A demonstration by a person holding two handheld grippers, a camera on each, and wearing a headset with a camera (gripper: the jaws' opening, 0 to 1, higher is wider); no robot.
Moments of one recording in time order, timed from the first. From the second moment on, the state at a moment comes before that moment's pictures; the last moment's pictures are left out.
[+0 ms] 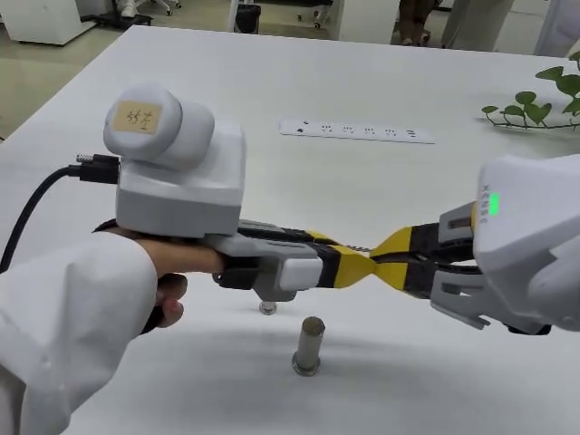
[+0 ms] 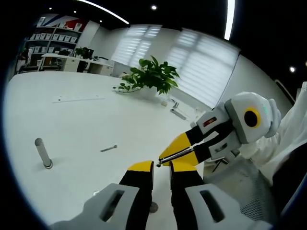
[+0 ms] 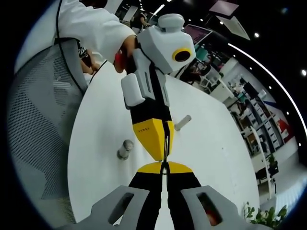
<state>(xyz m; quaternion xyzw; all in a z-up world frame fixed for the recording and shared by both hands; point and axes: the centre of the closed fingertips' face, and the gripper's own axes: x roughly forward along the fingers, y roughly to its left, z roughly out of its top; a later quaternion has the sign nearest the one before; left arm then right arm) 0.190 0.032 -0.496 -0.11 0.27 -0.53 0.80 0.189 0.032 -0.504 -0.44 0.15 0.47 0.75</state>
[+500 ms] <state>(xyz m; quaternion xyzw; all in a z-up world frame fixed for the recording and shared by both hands) 0.193 0.036 -0.496 -0.13 0.28 -0.51 0.80 0.190 0.037 -0.502 -0.45 0.15 0.48 0.74</state>
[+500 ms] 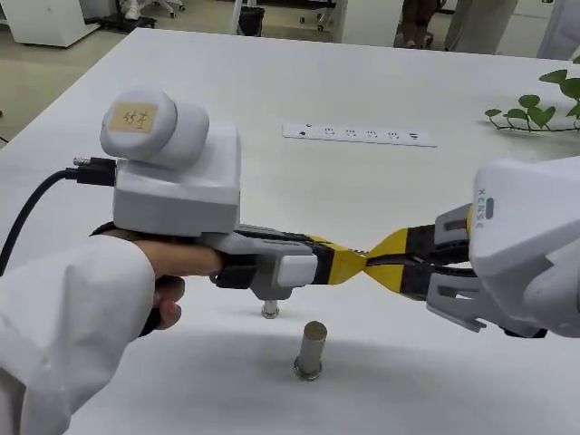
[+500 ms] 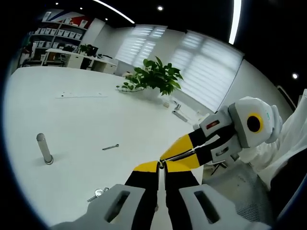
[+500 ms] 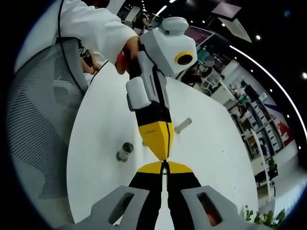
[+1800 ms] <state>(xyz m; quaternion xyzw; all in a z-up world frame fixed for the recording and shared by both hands) 0.180 0.054 -0.502 -0.11 0.29 -0.51 0.81 0.180 0.038 -0.508 -0.39 0.18 0.49 0.76</state>
